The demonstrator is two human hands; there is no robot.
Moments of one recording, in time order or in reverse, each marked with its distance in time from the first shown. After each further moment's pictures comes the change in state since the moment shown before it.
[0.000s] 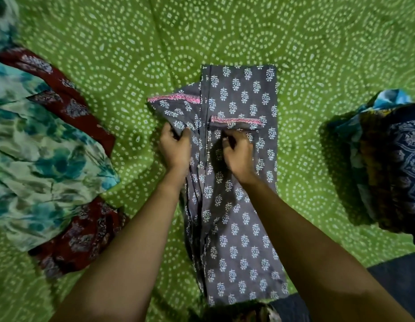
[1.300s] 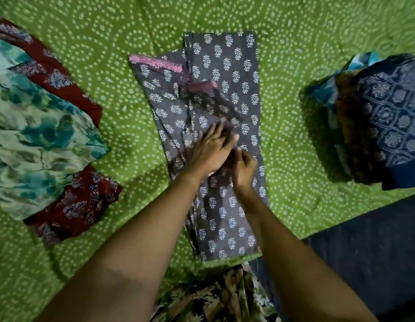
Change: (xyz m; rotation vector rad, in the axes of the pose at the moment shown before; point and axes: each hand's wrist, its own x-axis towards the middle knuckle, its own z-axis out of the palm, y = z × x) left_hand -0.103 -0.024 0.014 0.899 -0.882 0.427; right_hand -0.110 0.064 -0.011 0.561 0.283 0.342
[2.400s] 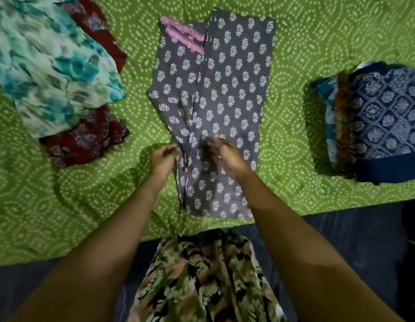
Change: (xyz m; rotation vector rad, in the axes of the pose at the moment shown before) left_hand -0.138 -0.065 0.051 -1.031 0.571 -0.750; right_hand -0.047 -0.013 -0.034 -0.333 -0.692 0.280
